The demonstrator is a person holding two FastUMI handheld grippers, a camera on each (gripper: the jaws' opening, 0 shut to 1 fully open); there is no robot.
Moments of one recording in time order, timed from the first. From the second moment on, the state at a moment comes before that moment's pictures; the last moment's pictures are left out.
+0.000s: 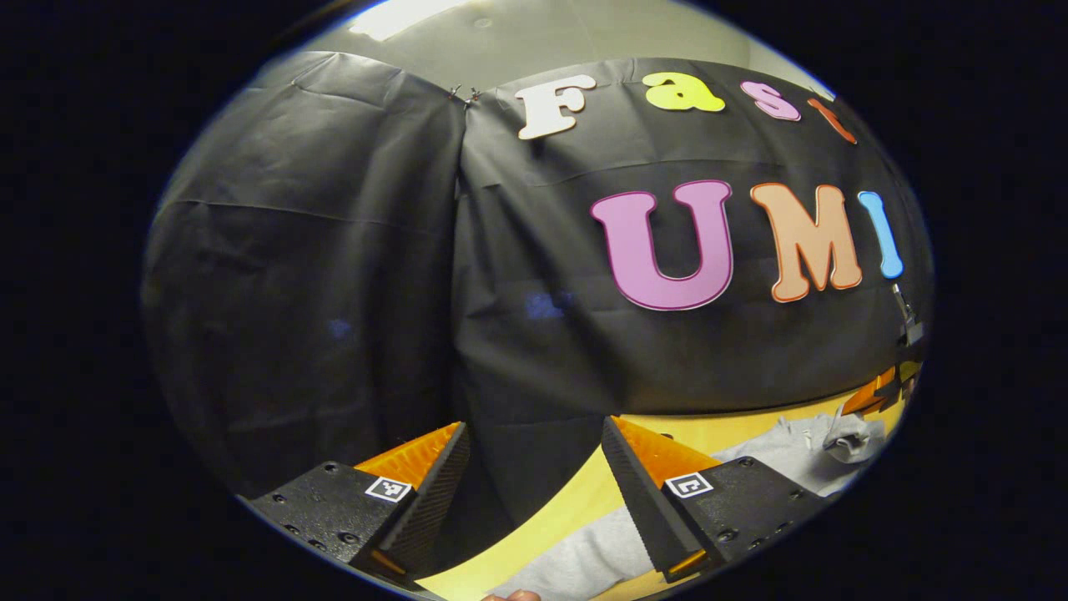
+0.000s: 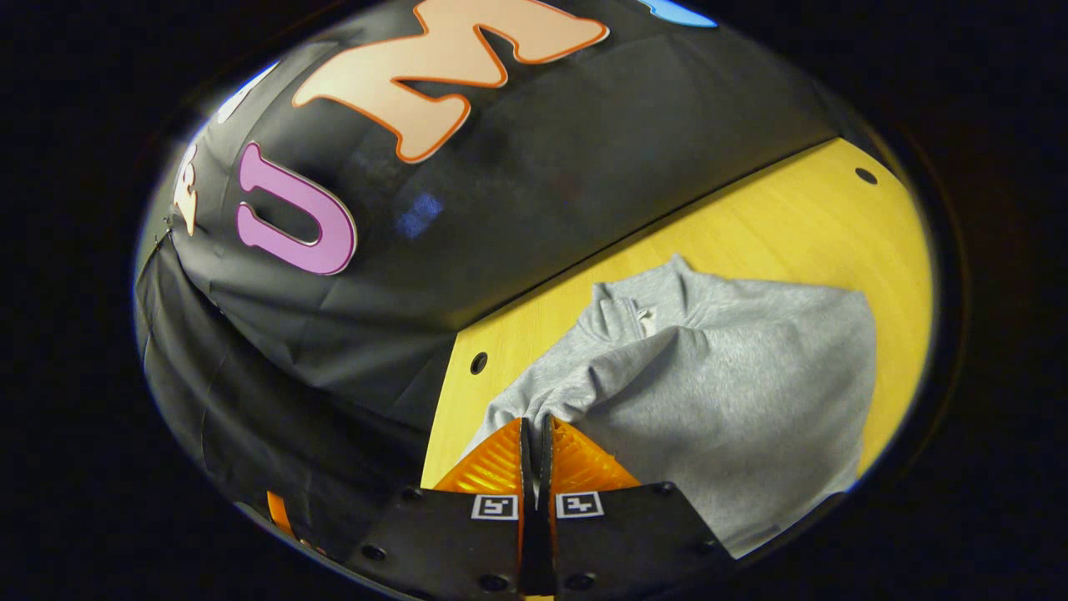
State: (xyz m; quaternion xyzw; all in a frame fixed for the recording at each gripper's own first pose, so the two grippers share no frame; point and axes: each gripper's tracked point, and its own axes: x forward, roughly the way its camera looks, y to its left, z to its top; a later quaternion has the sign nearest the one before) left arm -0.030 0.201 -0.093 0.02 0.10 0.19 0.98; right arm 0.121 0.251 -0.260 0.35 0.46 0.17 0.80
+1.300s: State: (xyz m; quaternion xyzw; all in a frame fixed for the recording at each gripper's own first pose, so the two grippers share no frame) left arm -0.121 0.183 -0.322 -0.11 0.37 0.12 0.91; right arm 0.124 0.280 -0.297 0.32 0.43 0.15 0.83
